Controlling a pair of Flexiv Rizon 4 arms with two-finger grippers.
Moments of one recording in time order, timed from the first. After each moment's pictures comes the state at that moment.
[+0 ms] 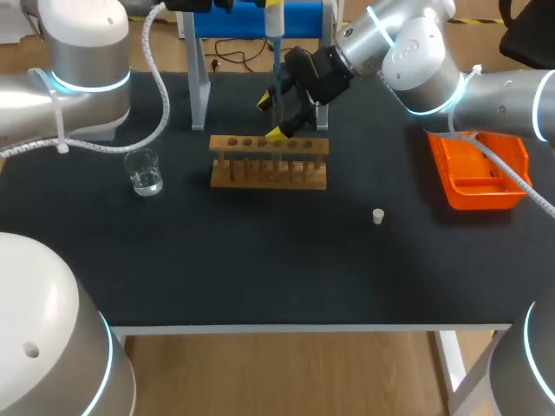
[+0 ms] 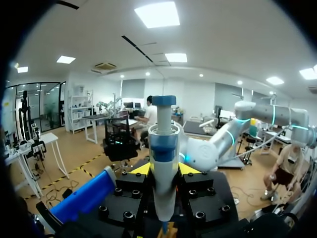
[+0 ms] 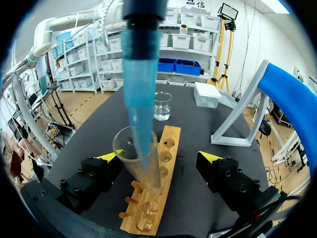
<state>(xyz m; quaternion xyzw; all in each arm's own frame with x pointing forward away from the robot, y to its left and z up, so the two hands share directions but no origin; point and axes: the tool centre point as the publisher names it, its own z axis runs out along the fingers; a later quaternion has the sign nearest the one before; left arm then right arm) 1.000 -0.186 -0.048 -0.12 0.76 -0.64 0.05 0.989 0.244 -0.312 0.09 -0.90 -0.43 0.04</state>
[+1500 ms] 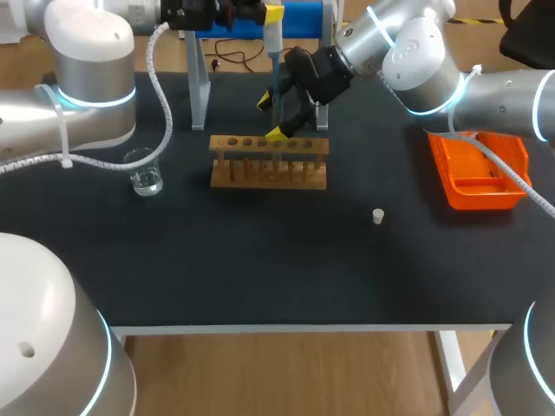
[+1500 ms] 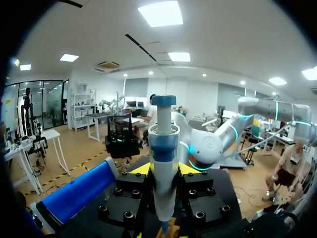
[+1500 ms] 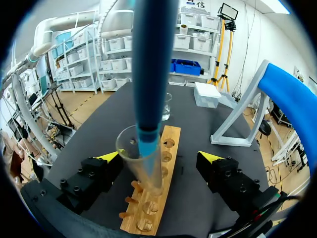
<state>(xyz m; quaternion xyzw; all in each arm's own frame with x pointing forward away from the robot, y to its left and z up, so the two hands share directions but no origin) 1.001 -0.184 -0.077 -0.13 0.76 -0.63 0.06 0.989 0.244 -0.312 0.09 -0.90 -0.43 0.04</state>
